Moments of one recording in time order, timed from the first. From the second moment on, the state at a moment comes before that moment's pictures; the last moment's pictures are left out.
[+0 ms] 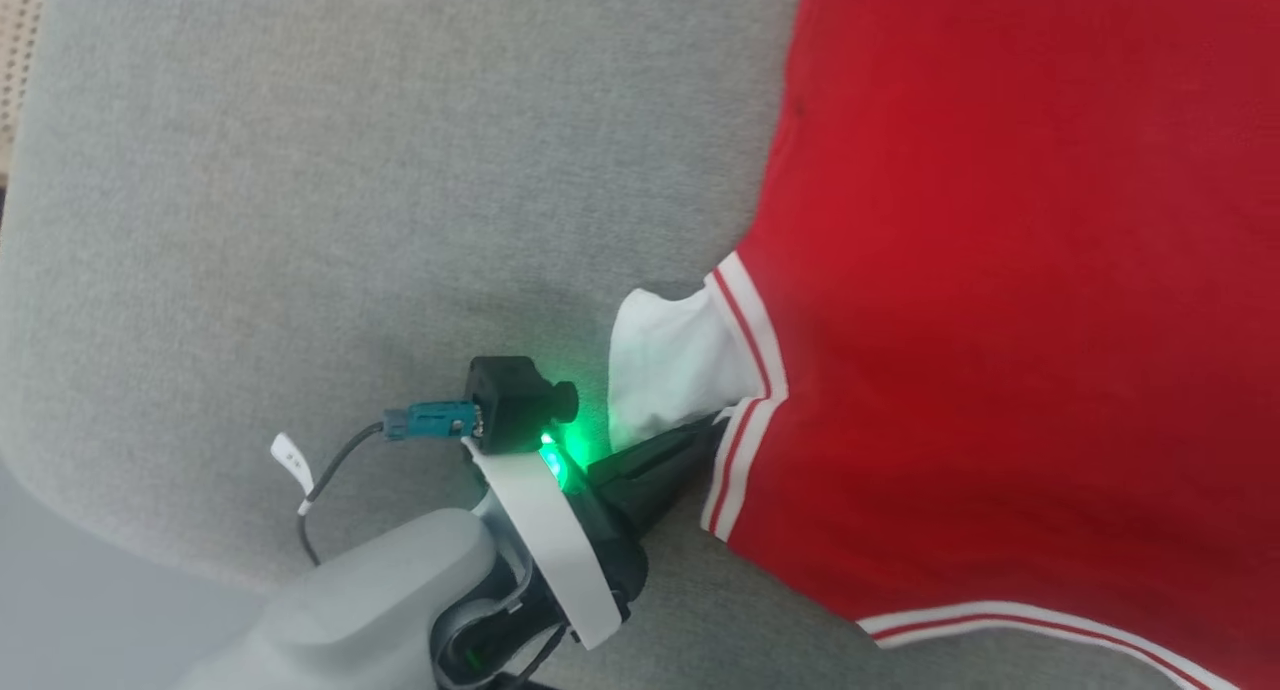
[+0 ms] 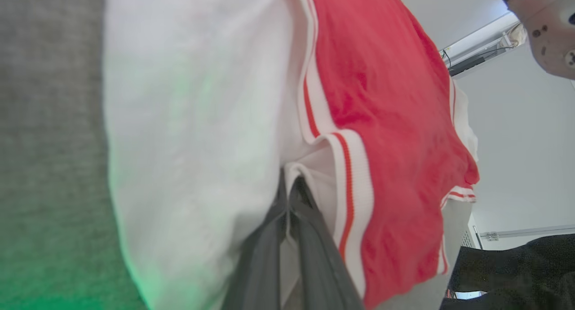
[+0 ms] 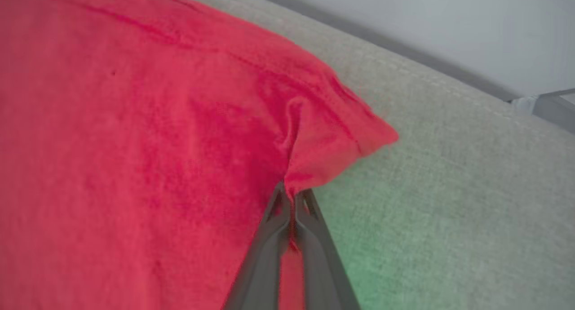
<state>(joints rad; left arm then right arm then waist) -0.72 0.46 -1.17 0.21 -1.24 -0.15 -0.27 -1.54 -0.89 0.82 0.74 0.98 0.13 0.91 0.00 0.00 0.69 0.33</state>
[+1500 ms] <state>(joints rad) -0.41 0.52 -0.89 0.19 -1.18 -0.11 -0.27 -0.53 -1.45 0.77 -0.19 1.37 0.13 0.30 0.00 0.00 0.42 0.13</state>
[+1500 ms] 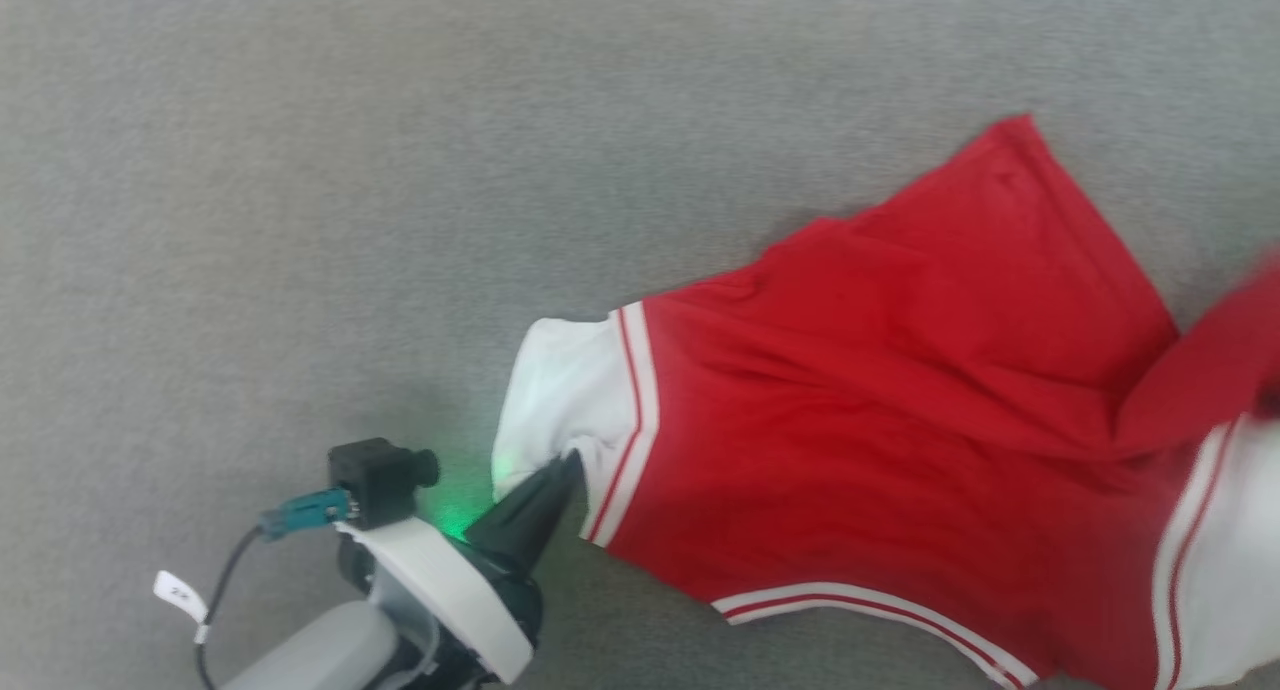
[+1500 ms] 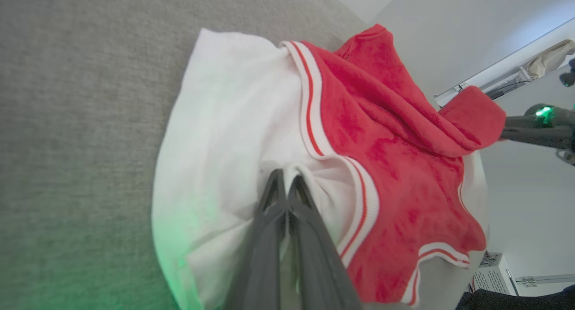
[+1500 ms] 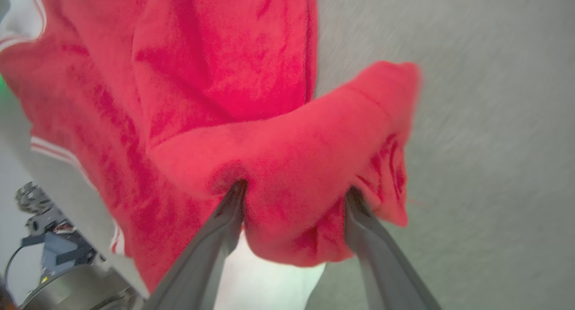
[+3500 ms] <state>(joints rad) -1.35 0.42 -0.59 0.58 -1.37 -0.13 -0.19 -1.45 -0.65 0.39 0.70 0.93 0.13 0.21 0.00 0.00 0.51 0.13</state>
